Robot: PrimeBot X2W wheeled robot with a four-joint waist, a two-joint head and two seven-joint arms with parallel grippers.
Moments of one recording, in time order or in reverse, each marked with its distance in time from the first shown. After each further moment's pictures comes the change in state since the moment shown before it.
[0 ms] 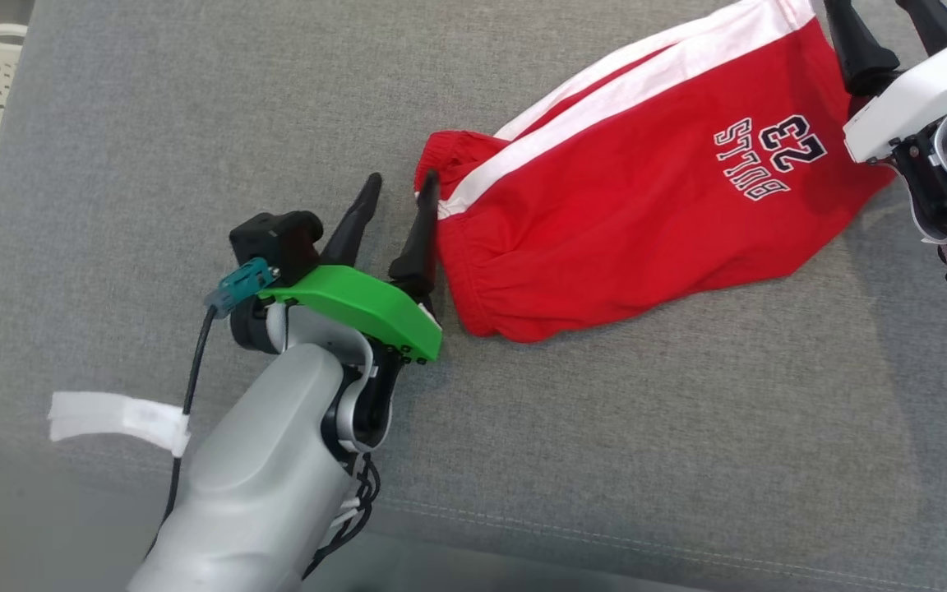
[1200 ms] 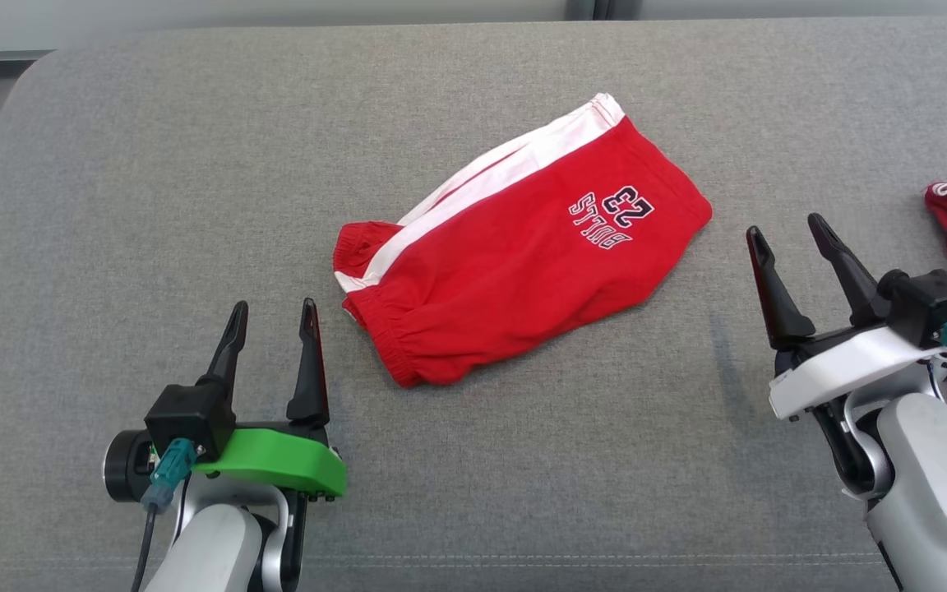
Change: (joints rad) left arm 0.438 0.112 0.260 -0.315 0.444 0.132 -0.006; right arm 0.718 0.251 -0.567 -0.423 -0.619 0.000 -0.003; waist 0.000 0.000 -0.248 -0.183
